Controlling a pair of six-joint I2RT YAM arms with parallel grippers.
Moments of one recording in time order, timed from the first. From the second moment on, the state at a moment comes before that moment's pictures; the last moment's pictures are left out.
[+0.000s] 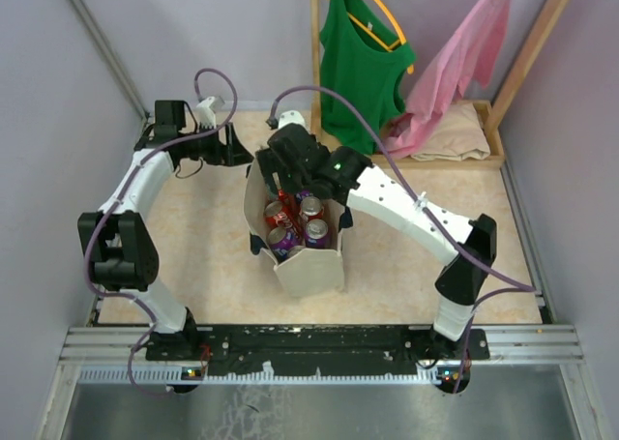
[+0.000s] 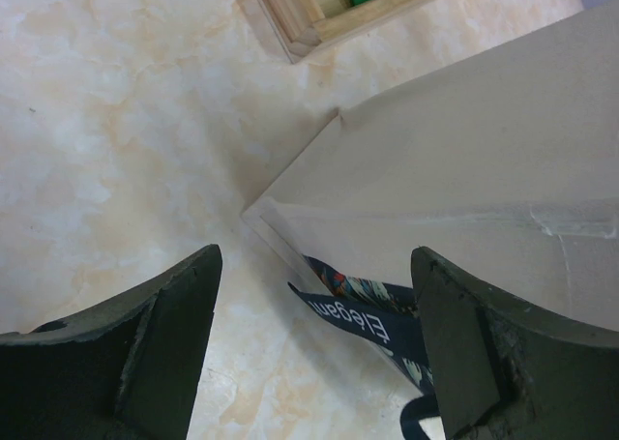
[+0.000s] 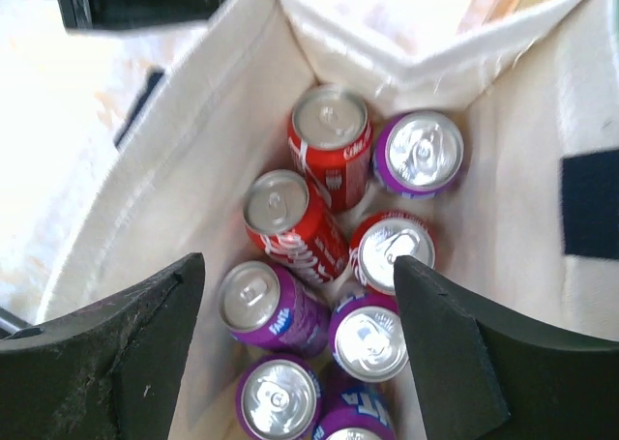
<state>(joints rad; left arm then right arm) -0.04 1.70 1.41 -0.43 0.75 -0.01 0.98 1.73 1.79 -0.79 0.32 0.40</state>
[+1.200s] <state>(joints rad) -0.01 1.66 1.84 -1.27 0.87 0.30 0.80 1.66 1.91 -1.02 0.50 0.35</state>
